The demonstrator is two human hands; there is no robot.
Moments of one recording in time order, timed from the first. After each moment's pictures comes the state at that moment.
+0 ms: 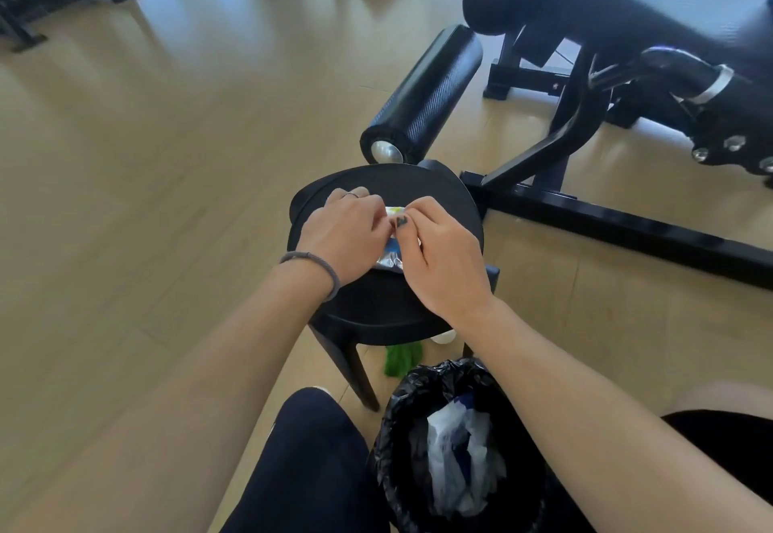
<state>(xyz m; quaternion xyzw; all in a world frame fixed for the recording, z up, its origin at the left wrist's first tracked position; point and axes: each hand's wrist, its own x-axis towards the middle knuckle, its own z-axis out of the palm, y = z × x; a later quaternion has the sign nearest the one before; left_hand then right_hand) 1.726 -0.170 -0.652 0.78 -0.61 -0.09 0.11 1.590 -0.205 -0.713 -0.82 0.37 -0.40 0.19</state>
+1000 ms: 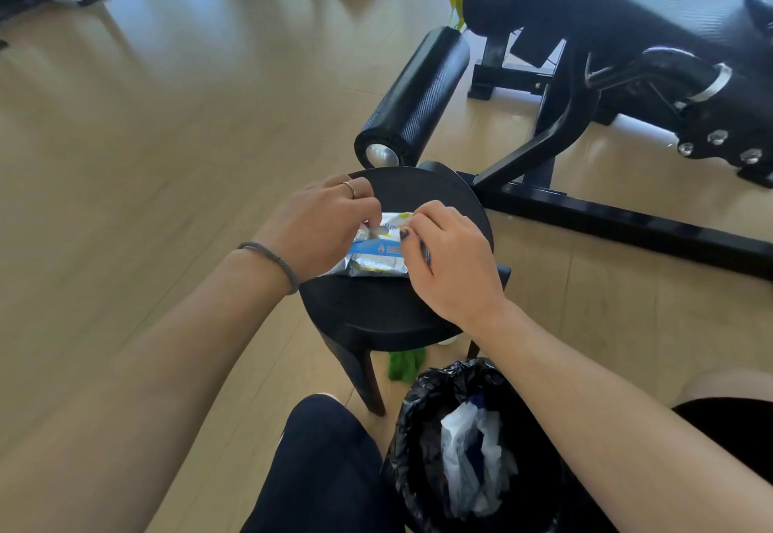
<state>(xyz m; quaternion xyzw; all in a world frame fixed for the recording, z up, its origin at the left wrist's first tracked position) 1.790 -0.169 -0.647 0.58 -0.81 0.06 0.08 1.593 -0.204 -0.714 -0.84 0.37 -0.37 0.10</state>
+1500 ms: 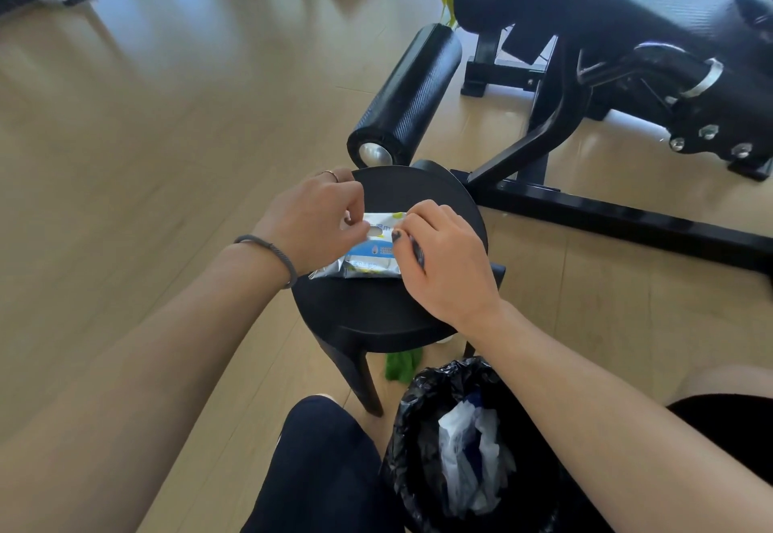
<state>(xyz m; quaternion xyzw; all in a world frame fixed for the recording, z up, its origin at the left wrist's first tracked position) 1.785 -0.175 -0.644 0.67 -0.73 -0.06 0.13 1.594 -0.203 -0.714 -0.84 0.37 -0.38 0.11</state>
